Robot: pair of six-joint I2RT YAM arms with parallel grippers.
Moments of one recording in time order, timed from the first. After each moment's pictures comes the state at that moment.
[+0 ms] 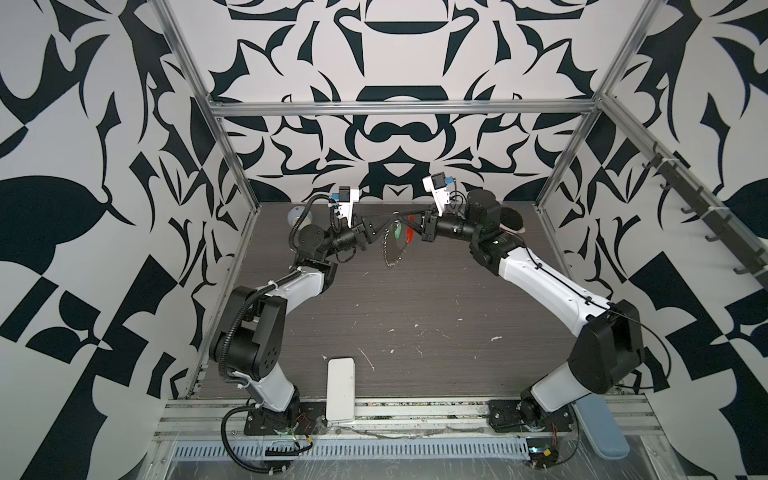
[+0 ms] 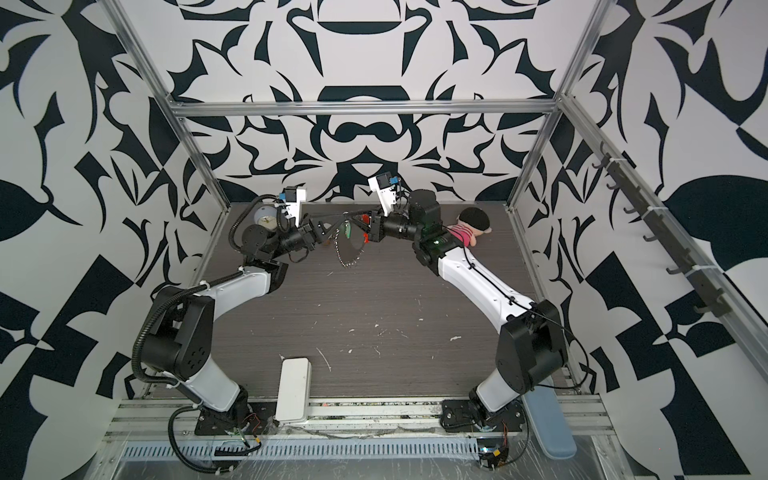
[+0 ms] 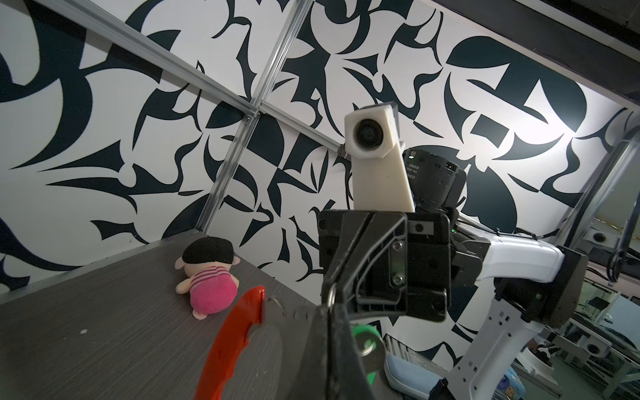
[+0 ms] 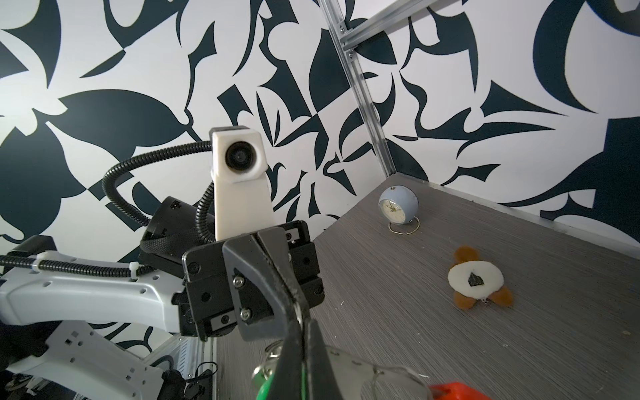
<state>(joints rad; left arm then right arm) -0.35 1.66 0.97 1.22 0.92 -0.92 0.48 1.57 1.33 0.16 -0.76 0.44</state>
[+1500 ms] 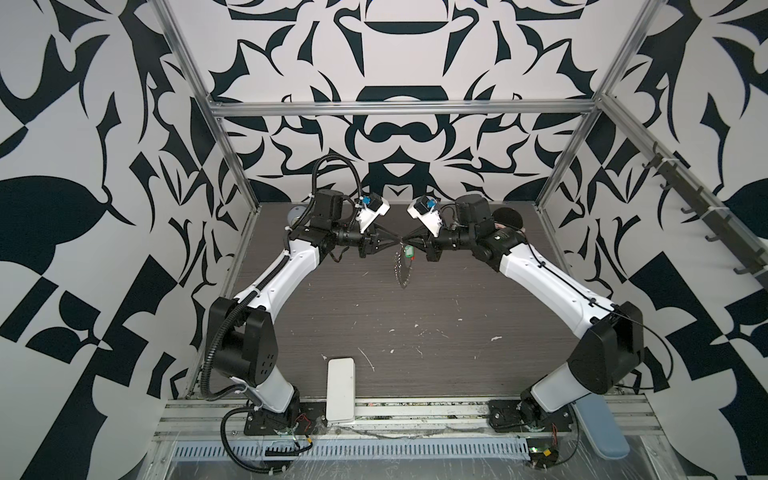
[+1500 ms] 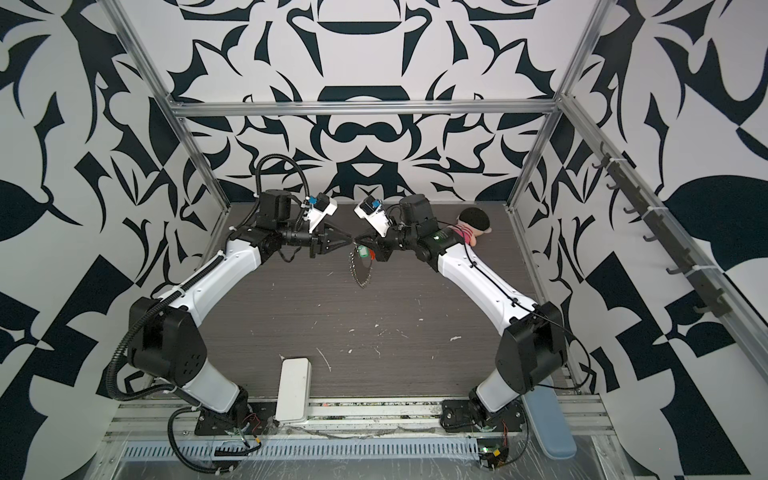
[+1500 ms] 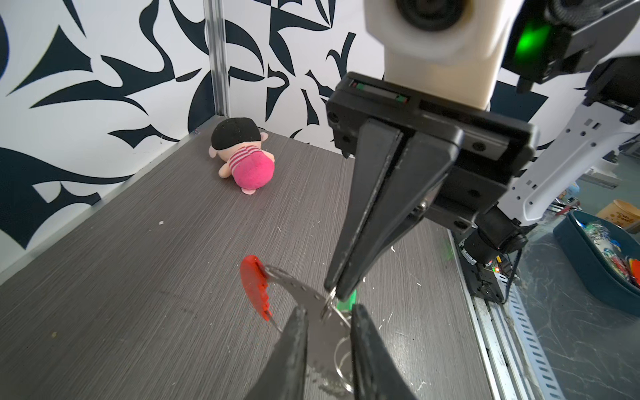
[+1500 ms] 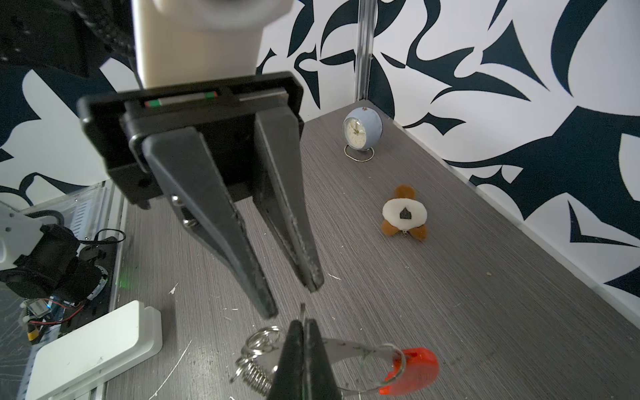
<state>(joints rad) -0.35 1.63 1.38 -0.31 1.08 0.30 0.50 1.57 1.41 -0.35 -0.66 -0.22</state>
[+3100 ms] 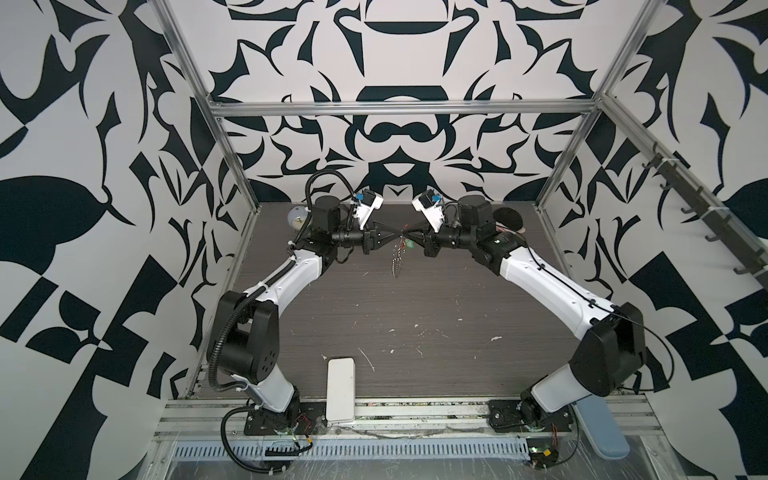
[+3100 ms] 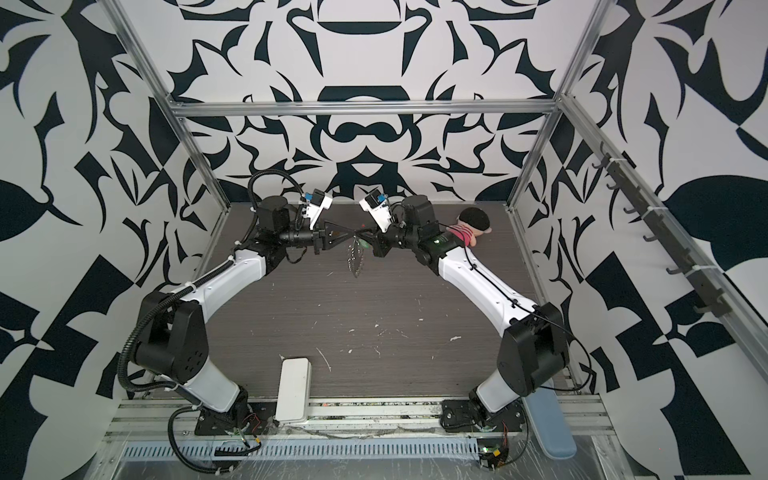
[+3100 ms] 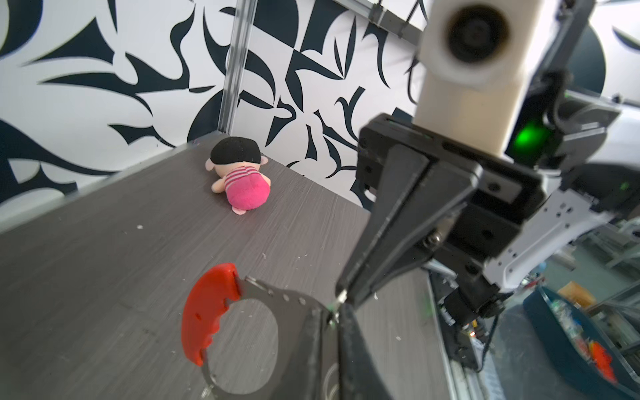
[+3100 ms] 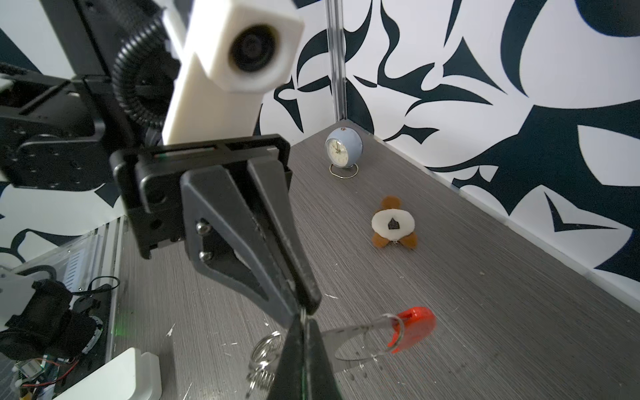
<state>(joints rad) -0.35 1.64 1.21 0.22 1.09 -0.20 0.50 1.55 1.35 -0.20 -0.62 -0.05</state>
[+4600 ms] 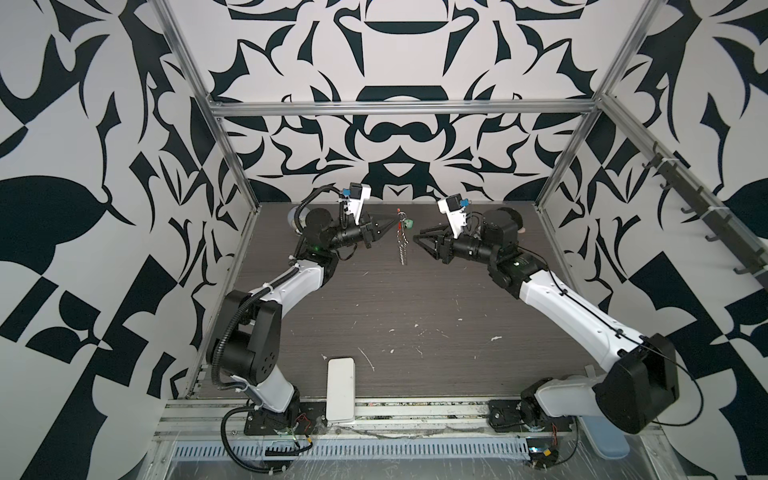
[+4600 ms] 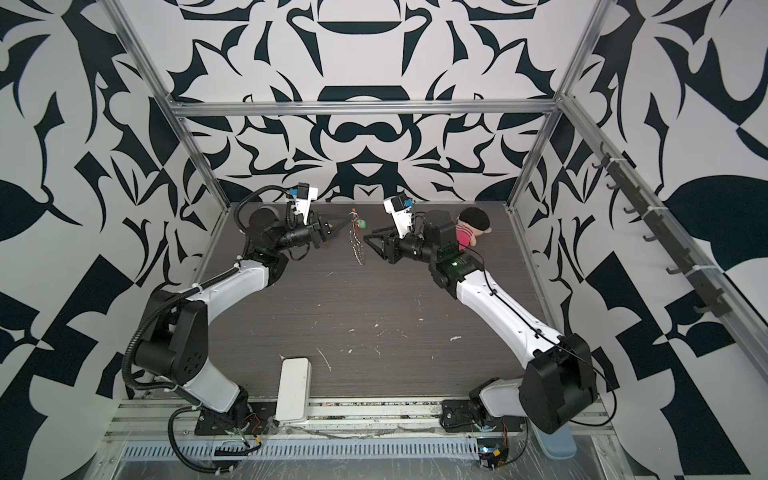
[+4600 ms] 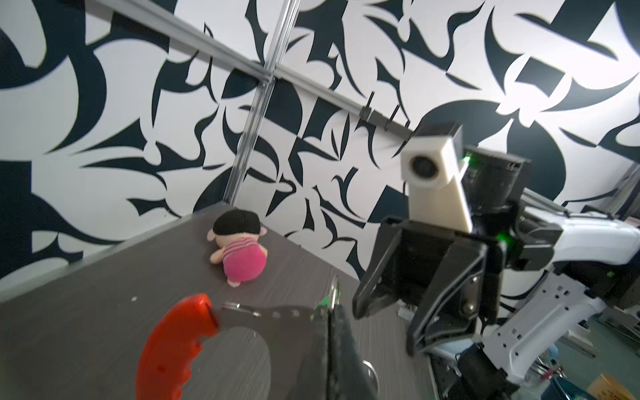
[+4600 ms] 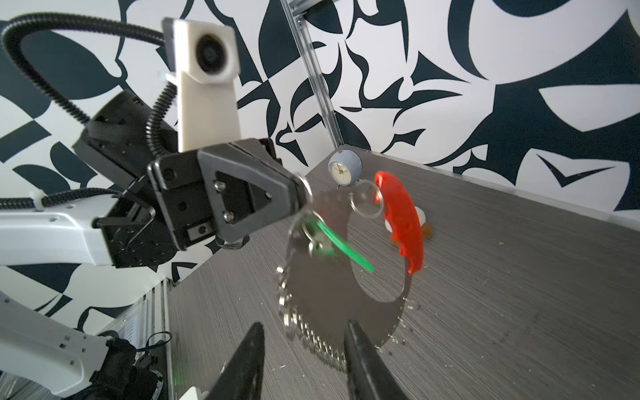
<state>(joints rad) -0.36 1.65 1.06 0.93 0.95 -0.69 0.46 1.36 1.09 0.04 -0.61 0.30</state>
